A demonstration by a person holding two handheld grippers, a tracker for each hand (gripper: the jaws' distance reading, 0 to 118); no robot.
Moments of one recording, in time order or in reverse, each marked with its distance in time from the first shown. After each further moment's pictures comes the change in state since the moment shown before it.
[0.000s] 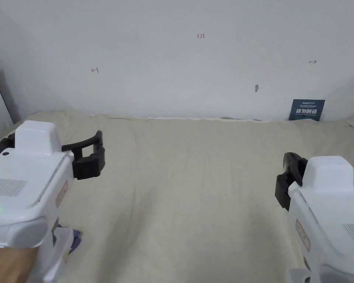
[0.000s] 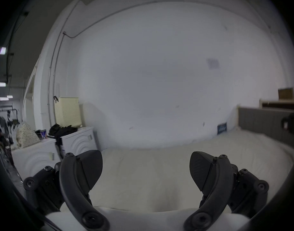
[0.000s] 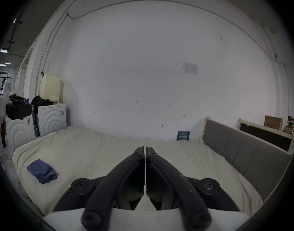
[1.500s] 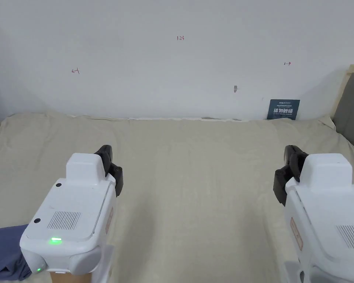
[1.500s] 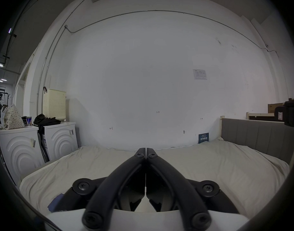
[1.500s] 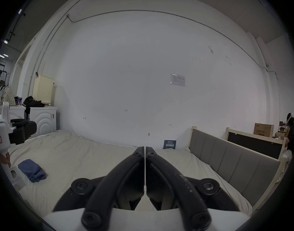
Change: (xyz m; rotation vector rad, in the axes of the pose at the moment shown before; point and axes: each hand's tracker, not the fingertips) left arm 0.085 -0.047 0.013 0.003 -0.084 0.063; right arm 0.028 -0.004 0.028 0.061 -0.089 0.022
